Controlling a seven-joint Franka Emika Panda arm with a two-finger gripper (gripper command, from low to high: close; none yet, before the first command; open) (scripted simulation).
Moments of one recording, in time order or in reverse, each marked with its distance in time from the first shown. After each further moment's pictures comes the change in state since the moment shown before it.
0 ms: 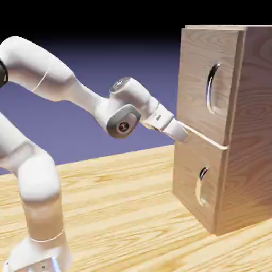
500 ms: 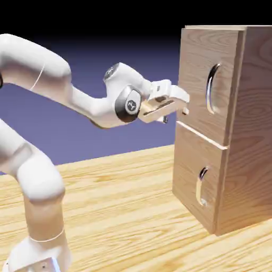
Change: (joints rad) arm 0.166 -0.054 -0.180 0.104 -0.652 -0.019 -0.177
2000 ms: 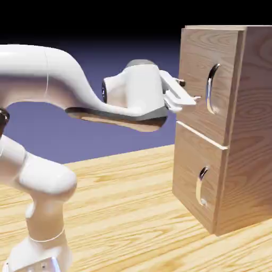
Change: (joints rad) arm 0.498 -0.161 -0.541 0.313 -1.957 -0.058 -0.531
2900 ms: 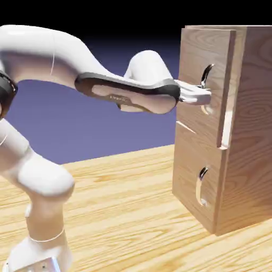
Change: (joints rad) arm -0.287 0.212 0.271 0.061 -0.236 -0.064 0.287
